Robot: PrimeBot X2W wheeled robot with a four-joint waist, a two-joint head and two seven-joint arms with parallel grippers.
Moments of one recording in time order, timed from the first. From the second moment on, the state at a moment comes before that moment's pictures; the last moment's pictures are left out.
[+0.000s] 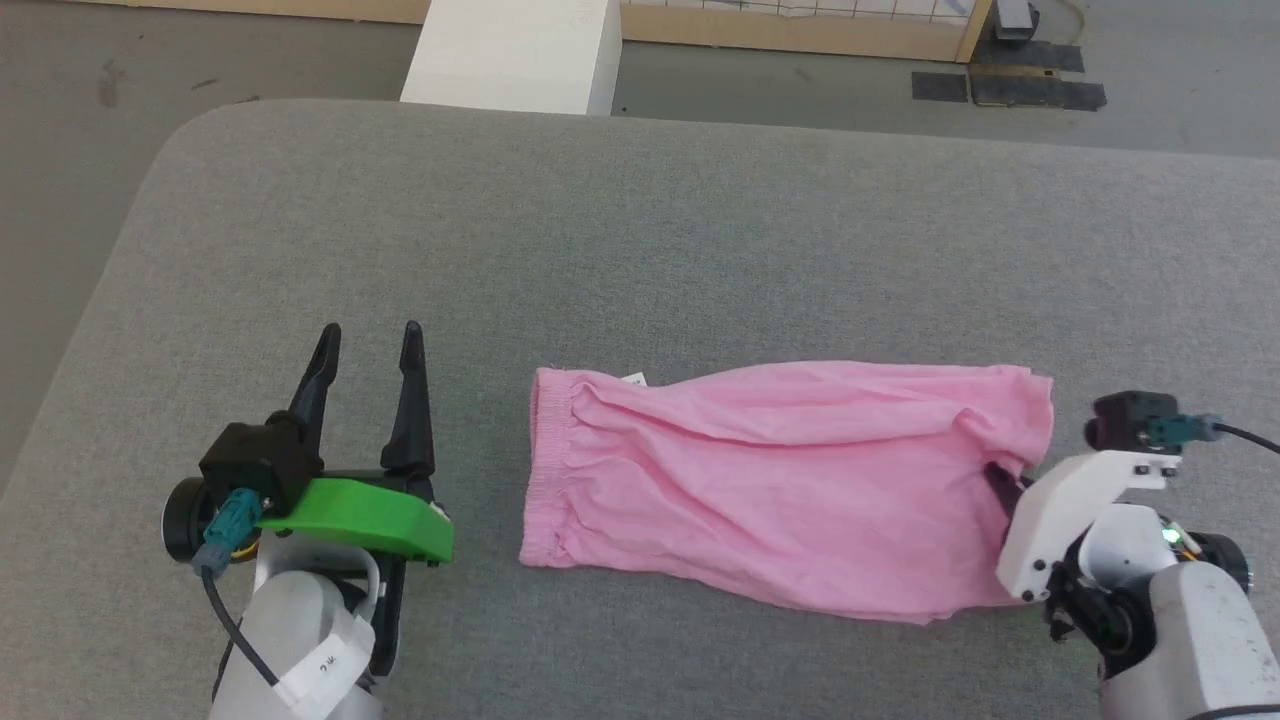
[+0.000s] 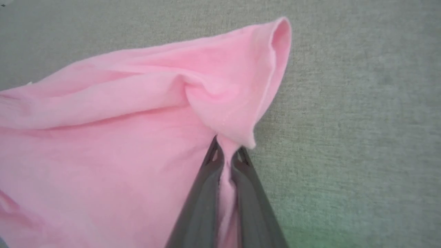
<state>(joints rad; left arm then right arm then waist) -0.24 0.08 -0.03 0.19 -0.20 -0.09 -0.26 -0.26 -0.05 -0.15 0.36 0.25 0.13 0.50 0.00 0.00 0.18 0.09</state>
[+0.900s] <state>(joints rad) -0.23 0.06 0.00 0.21 -0.20 -0.12 -0.26 -0.11 -0.05 -0.02 -0.24 0.09 0.13 0.70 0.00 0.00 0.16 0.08</state>
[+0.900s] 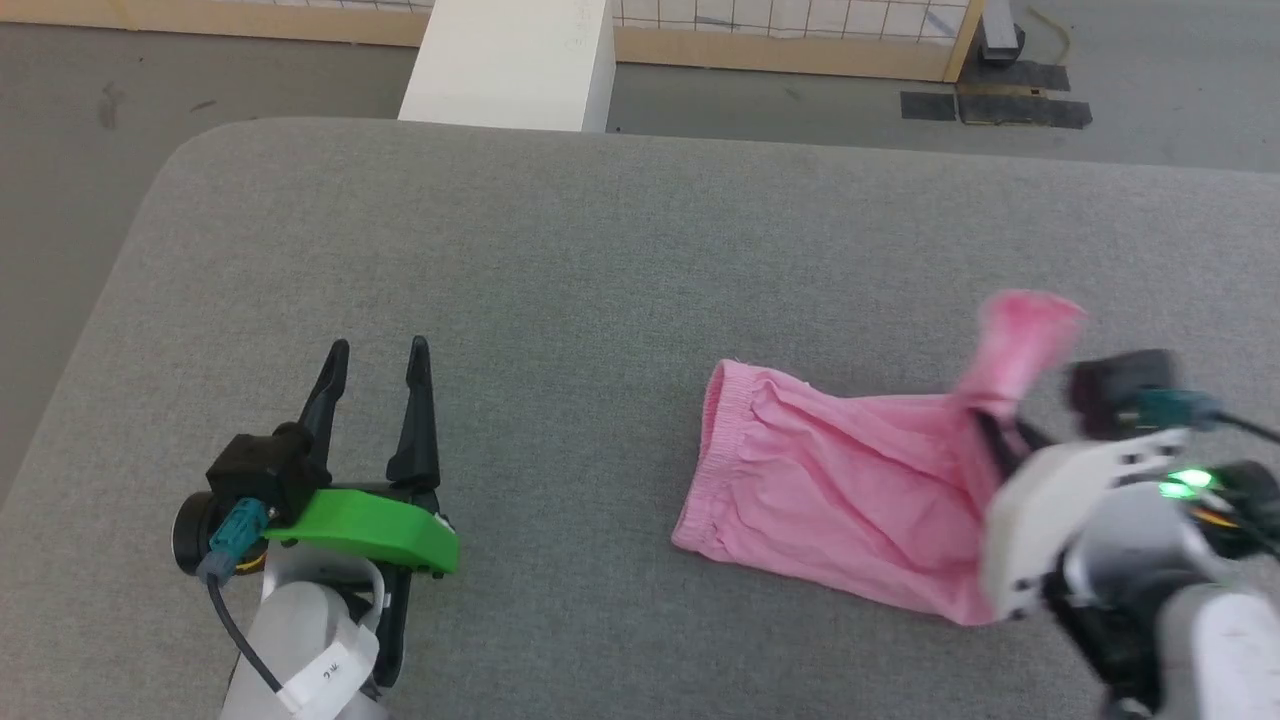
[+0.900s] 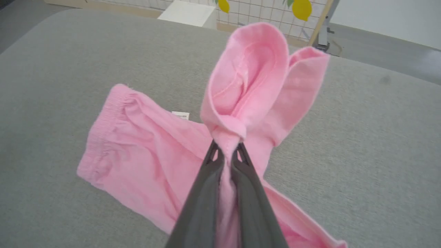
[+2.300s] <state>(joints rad) -0.22 0.05 -0.01 0.21 -0.20 -0.12 -0.26 -0.19 -0.05 0.04 0.00 0.59 0.13 0.10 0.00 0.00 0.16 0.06</state>
